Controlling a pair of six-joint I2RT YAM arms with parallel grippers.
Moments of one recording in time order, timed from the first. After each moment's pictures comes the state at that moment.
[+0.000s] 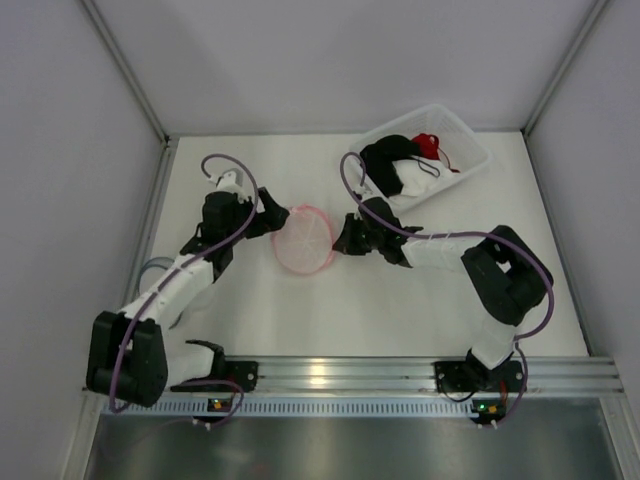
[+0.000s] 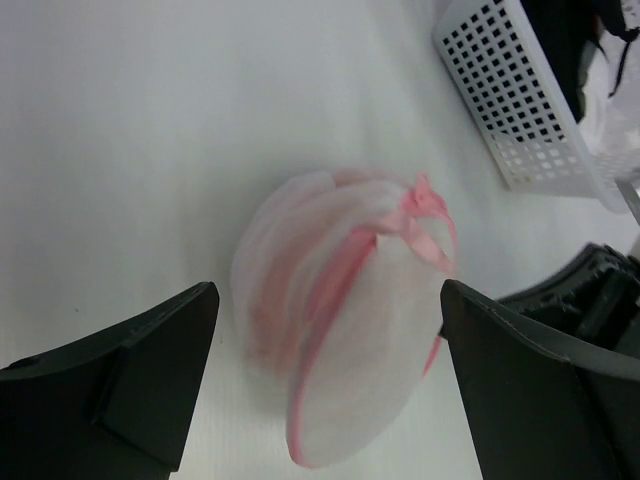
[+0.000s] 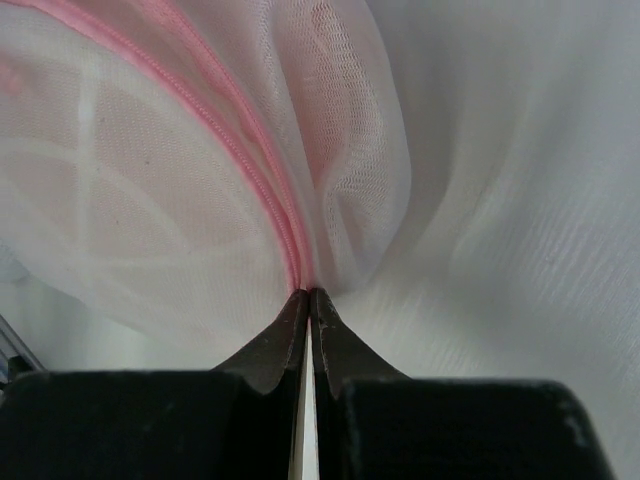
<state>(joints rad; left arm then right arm) -0.24 1.25 0.72 0.09 0.13 -0.52 0.70 1.75 0.94 0.16 -0.14 0.65</state>
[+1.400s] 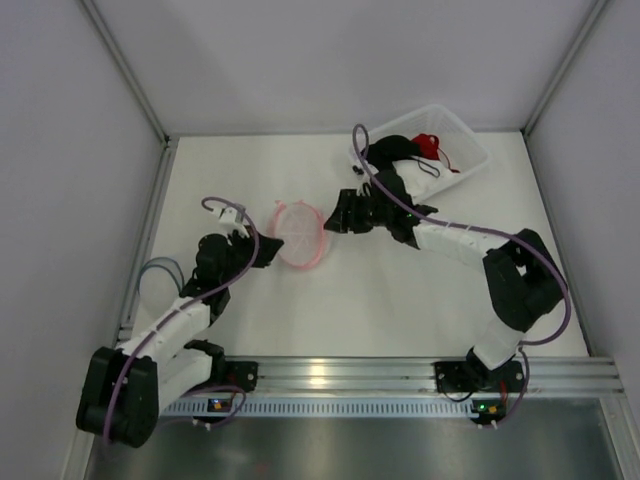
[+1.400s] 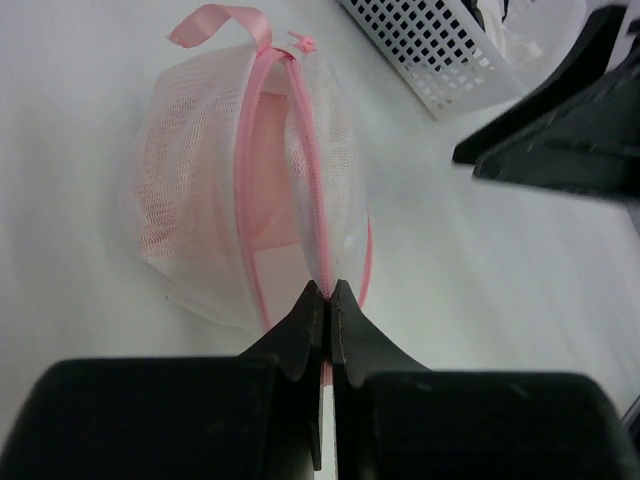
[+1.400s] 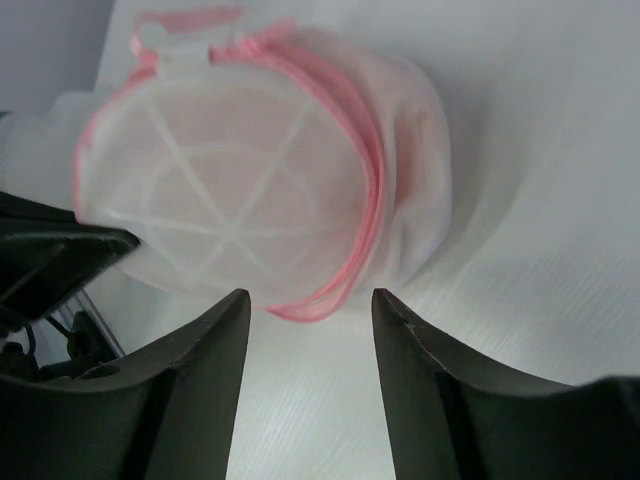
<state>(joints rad) -0.26 1.02 0.32 0.45 0.31 -0.52 0.64 1.69 1.03 0.07 -0.32 0.57</state>
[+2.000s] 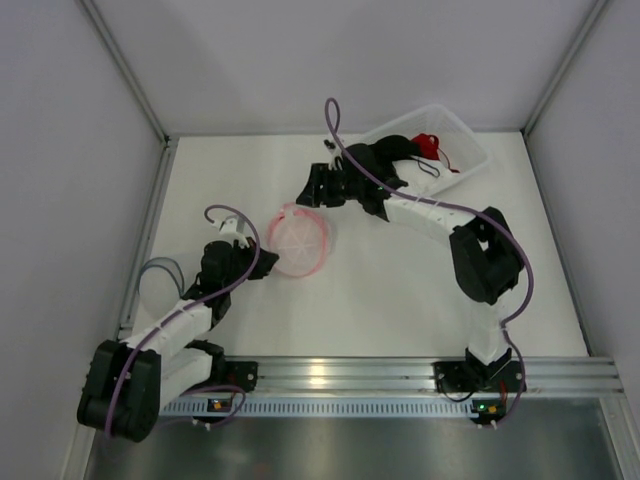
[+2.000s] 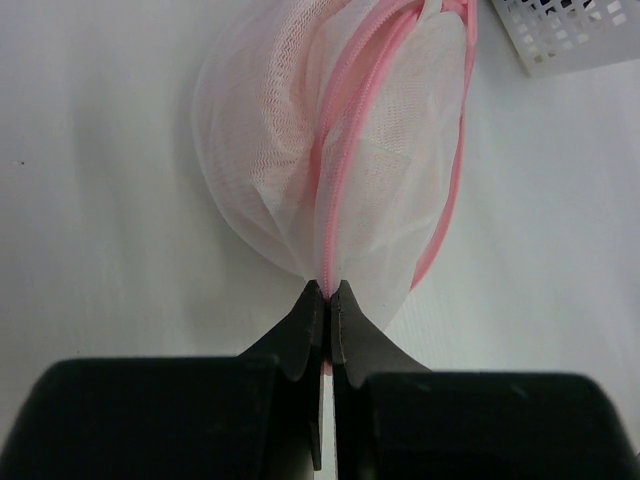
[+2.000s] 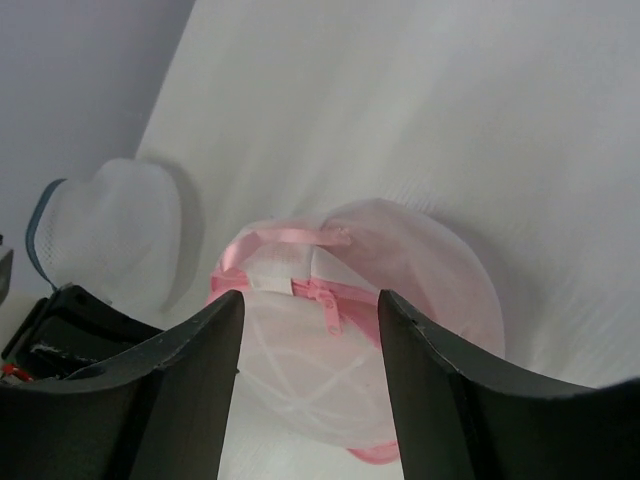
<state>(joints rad) -0.26 1.03 0.26 0.36 0.23 -0.53 0.65 1.94 1.49 0.00 -0.36 0.54</state>
